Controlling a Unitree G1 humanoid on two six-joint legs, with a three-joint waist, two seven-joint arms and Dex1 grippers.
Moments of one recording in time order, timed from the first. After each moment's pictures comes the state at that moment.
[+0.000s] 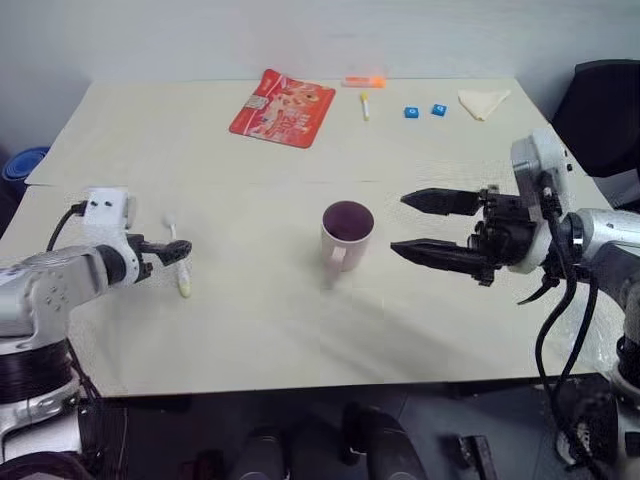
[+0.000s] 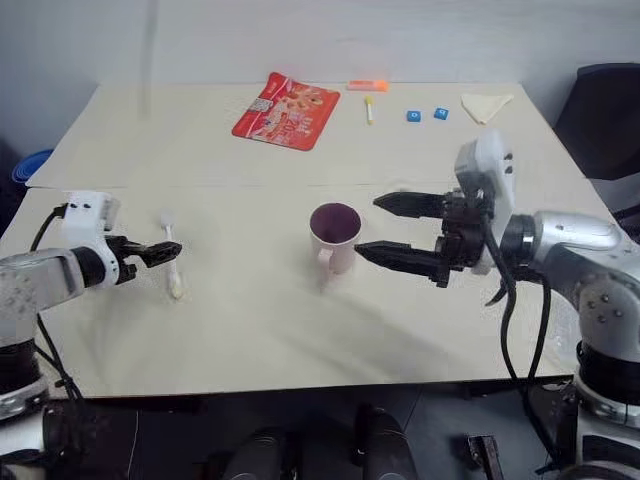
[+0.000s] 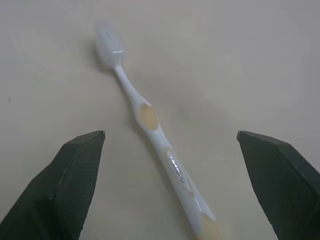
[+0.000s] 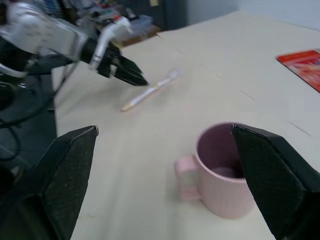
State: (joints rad) left arm -0.56 0.70 0.36 -0.10 -0.49 1.37 -0.19; right arm -0.60 -0.78 -0.26 -0.45 0.96 1.03 0.90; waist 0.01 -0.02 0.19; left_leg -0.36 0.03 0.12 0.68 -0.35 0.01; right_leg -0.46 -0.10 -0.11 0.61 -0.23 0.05
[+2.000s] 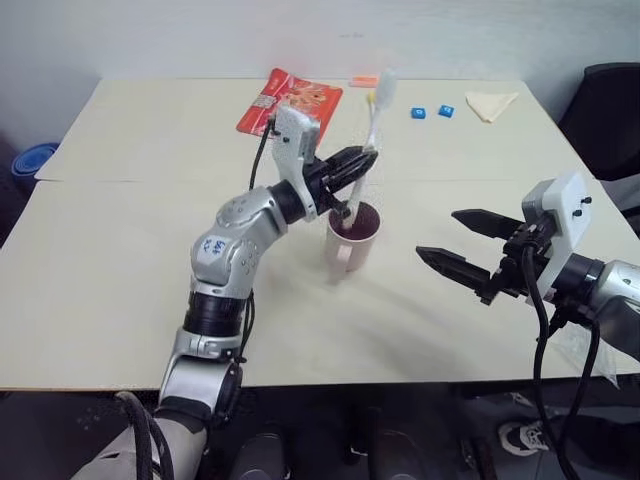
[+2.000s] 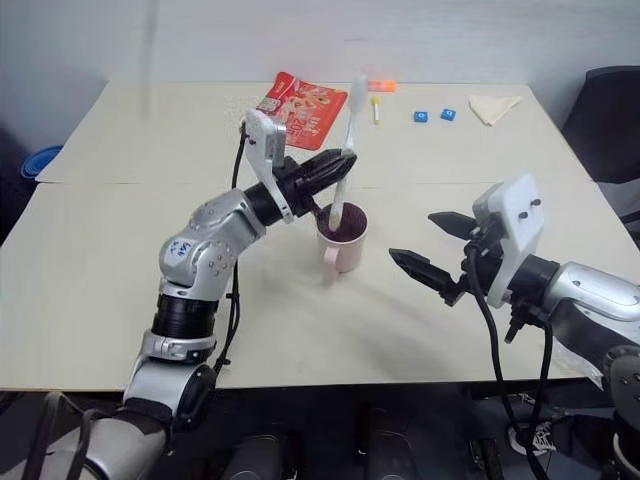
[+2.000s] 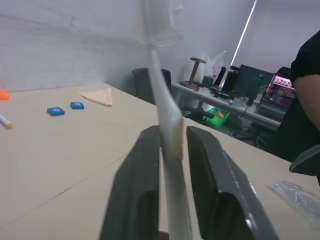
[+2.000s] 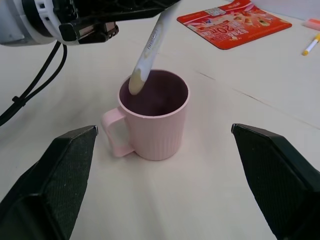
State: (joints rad) left arm -0.81 0.11 0.02 0.04 -0.44 0.53 -0.51; right arm -0.27 -0.87 -0.41 -0.69 1.07 1.00 0.39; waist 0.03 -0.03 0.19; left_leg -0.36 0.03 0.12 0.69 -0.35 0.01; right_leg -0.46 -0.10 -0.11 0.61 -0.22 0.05
